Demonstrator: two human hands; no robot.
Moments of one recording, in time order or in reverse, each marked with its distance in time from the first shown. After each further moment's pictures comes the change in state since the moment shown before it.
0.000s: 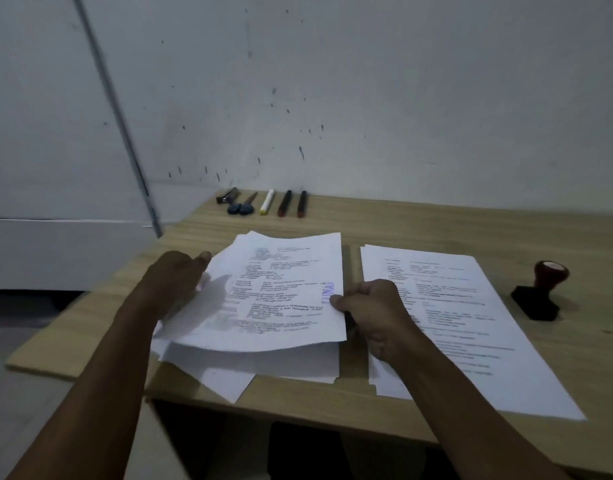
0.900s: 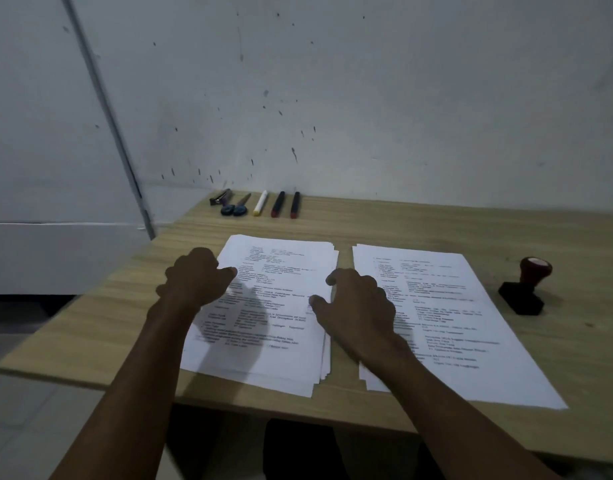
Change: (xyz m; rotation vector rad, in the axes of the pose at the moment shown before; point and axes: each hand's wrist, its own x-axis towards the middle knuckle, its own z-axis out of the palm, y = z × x) left_hand -0.010 0.021 0.027 0.234 -0.007 -0.017; right_hand -0.014 -0.005 0.015 -0.890 0.182 -0.330
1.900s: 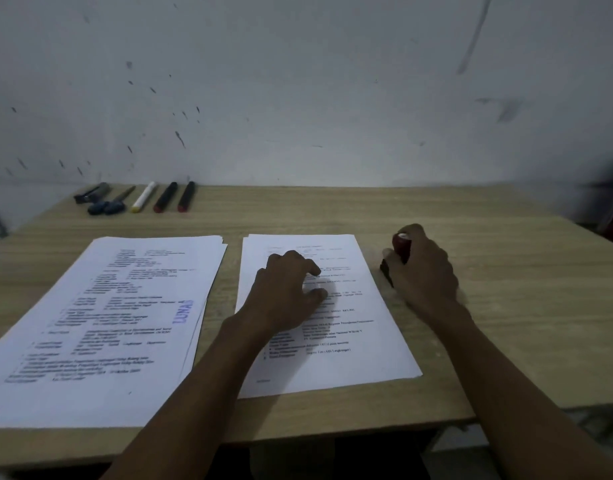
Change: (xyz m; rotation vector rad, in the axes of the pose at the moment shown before) left_hand -0.102 0.188 0.151 -0.040 -0.231 0.813; right_hand 0.028 0.202 -0.124 0.015 0.343 0.290
